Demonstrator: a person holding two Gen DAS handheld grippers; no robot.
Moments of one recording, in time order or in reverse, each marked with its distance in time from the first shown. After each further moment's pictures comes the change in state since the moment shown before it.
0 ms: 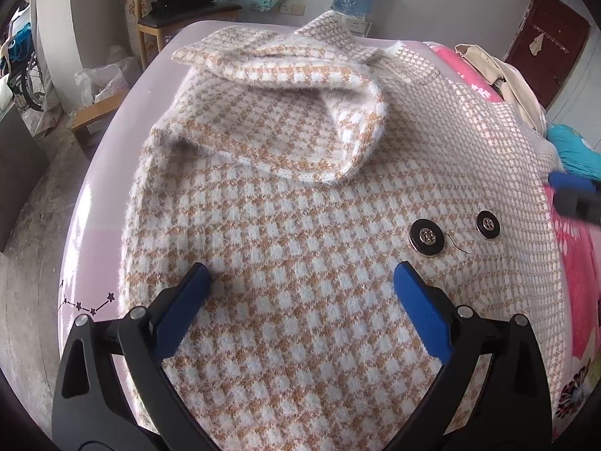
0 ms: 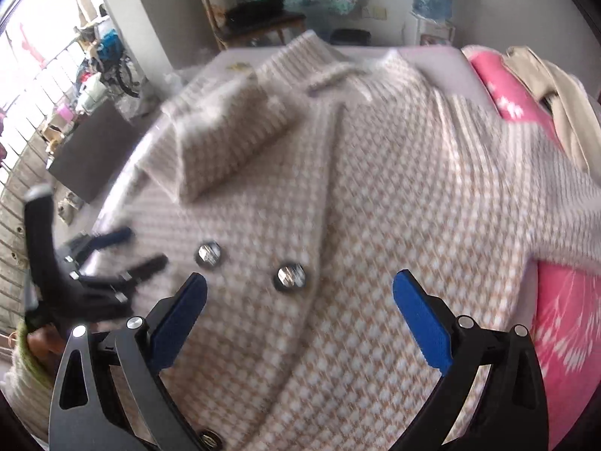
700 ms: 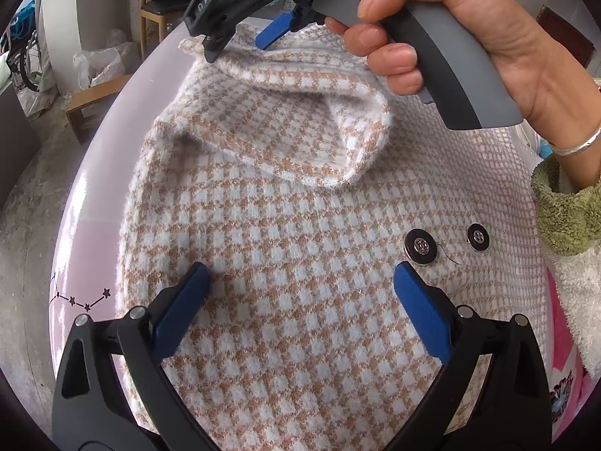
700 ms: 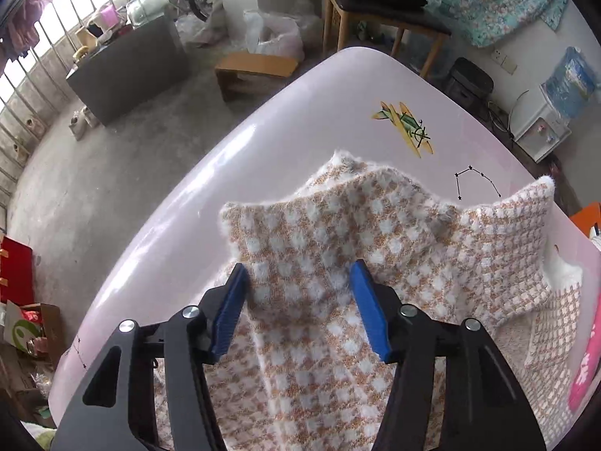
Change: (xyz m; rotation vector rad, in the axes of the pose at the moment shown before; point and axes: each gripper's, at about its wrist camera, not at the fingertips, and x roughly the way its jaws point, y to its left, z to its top) left arm -0.003 0.010 0.004 -0.056 0.016 -0.053; right arm 0.203 0.145 0.165 -0.358 0.205 0.032
